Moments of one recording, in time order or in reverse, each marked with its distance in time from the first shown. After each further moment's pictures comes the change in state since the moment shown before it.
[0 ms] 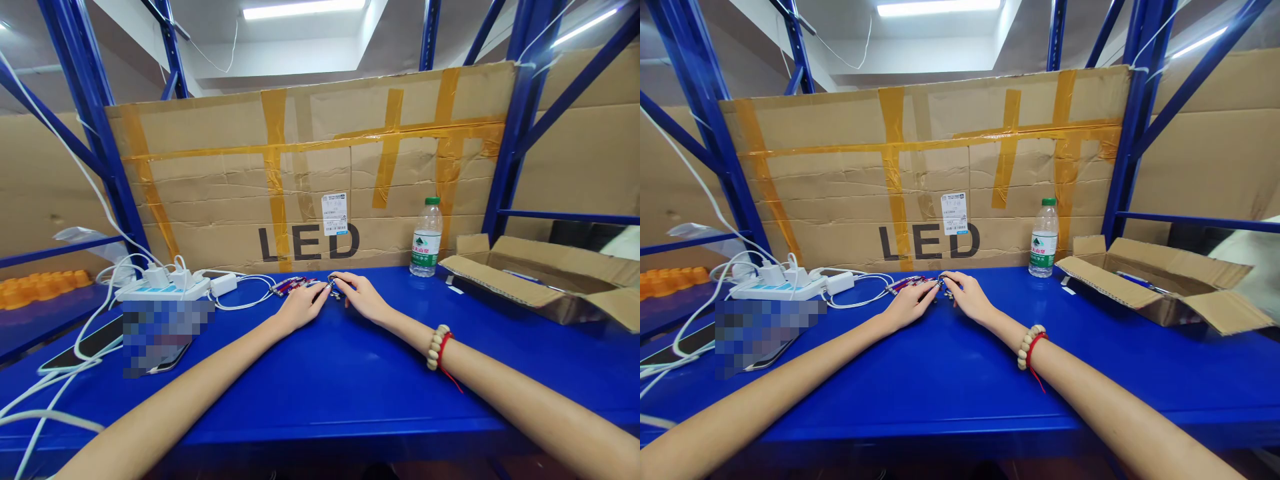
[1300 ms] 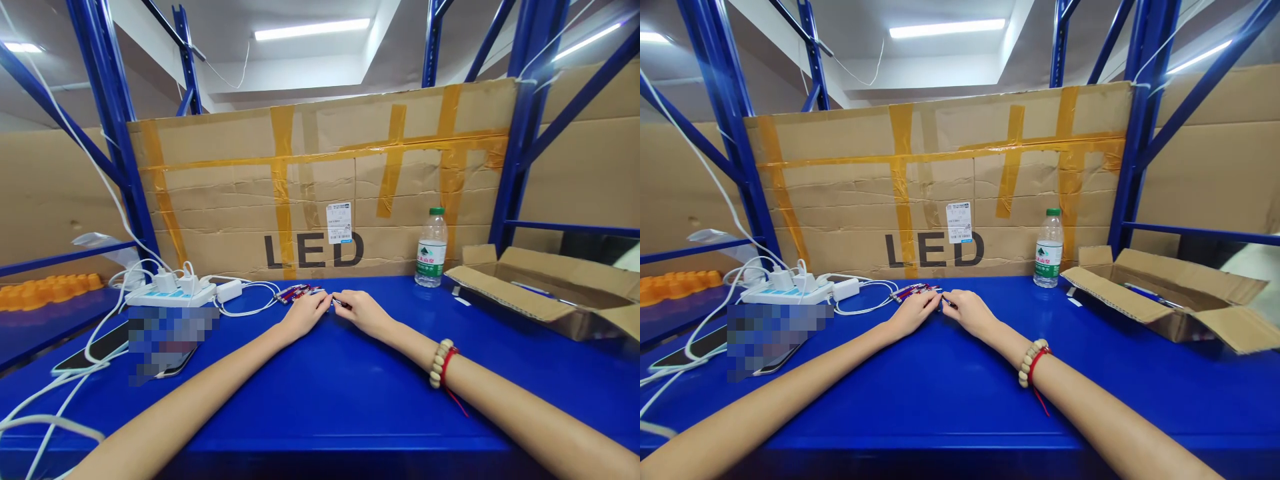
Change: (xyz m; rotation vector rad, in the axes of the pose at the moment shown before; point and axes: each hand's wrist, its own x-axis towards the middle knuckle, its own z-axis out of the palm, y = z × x) left_hand 0.003 -0.005 0.002 -0.057 -0.111 -0.147; right_hand -0.003 -0.004 0.001 -0.623 -0.151 -0.316
